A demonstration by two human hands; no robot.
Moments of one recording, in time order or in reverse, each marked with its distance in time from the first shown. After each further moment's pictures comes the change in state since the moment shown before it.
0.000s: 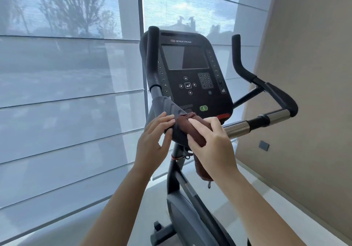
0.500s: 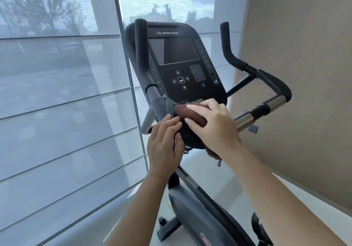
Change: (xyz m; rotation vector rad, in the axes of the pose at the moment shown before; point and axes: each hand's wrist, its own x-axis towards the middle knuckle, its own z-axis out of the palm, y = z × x) left_hand 0.002 -0.019 0.020 0.025 0.133 0.138; right_hand 0.044 -0.013 0.011 -0.158 -0.041 0.103
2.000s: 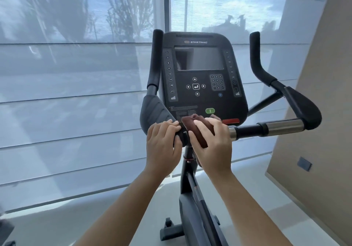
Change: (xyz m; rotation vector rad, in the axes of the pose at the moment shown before) left_hand 0.002 0.103 0.047 0.497 -0.173 -0.214; right_hand -0.024 0.115 0.001 0.262 0.203 -0.232
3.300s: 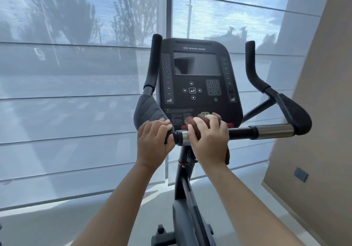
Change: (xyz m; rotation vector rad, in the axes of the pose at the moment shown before) left_hand 0.003 -0.016 0.017 0.156 0.192 0.158; right_hand 0.012 0.018 0.003 -0.153 0.024 0.019
